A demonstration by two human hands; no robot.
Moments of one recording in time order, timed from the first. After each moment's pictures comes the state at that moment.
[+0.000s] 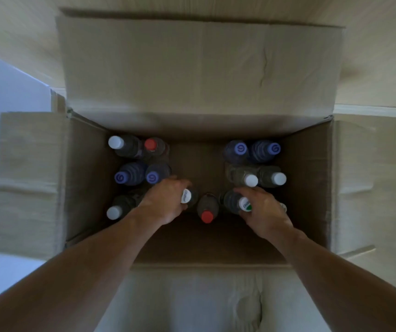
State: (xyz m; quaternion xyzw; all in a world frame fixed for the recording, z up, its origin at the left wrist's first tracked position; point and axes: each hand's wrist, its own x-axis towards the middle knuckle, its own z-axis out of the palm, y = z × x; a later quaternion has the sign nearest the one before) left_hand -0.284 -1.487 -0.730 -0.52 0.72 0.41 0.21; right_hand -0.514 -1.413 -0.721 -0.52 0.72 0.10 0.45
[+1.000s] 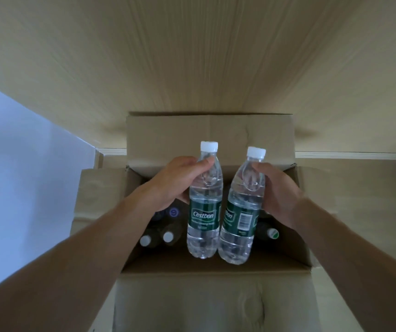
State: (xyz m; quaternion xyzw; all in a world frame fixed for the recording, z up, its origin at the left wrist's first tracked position) left_hand -0.286 -1.572 -0.534 -0.53 0.47 0.70 -0.06; right_hand -0.502 -1.499 -0.540 -0.13 0.62 -0.36 0.69
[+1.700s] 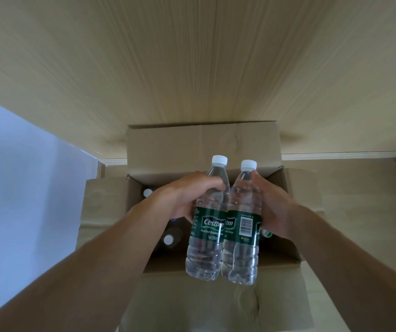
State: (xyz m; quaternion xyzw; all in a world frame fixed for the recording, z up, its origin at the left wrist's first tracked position) left_hand -0.321 -1.563 -0.507 -0.47 0.40 0.78 0.12; right_hand -0.507 -1.480 -0.512 0.00 0.63 -0.30 0.71
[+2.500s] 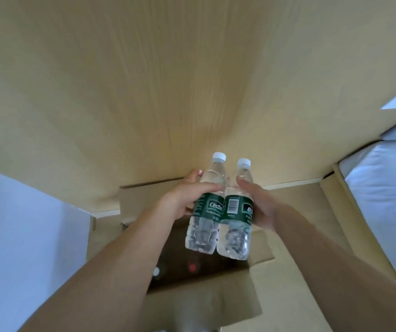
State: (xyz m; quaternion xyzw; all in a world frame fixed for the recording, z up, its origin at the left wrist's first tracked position) left_hand -0.397 -1.561 -0.289 -0.51 0.49 0.71 -0.01; right_hand -0.569 -1.467 -0.293 -0.04 0.62 -0.41 0.67
